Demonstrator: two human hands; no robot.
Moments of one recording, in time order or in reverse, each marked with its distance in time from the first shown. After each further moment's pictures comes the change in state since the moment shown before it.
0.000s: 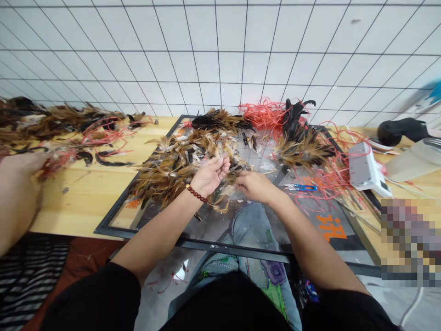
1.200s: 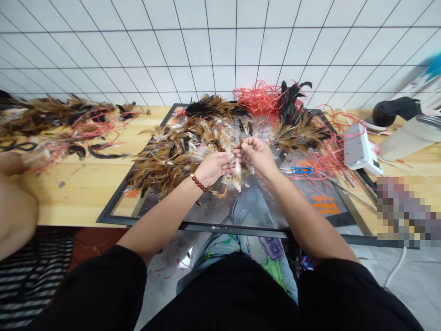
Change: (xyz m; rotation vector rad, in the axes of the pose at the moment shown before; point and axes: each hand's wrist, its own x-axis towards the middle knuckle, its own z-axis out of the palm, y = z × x) left_hand -0.003 -0.016 -0.004 0.362 -0.230 -0.112; right_hand 0.012 -0.011 0.001 1.361 0.594 0.333
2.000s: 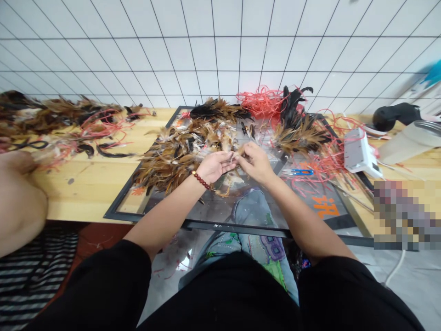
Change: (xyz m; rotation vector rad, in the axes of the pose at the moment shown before) left_hand 0.001 0.007 -0.002 -0.124 0.081 0.005; right_hand -0.002 0.010 -0.008 -0.888 -0.082 -0.681
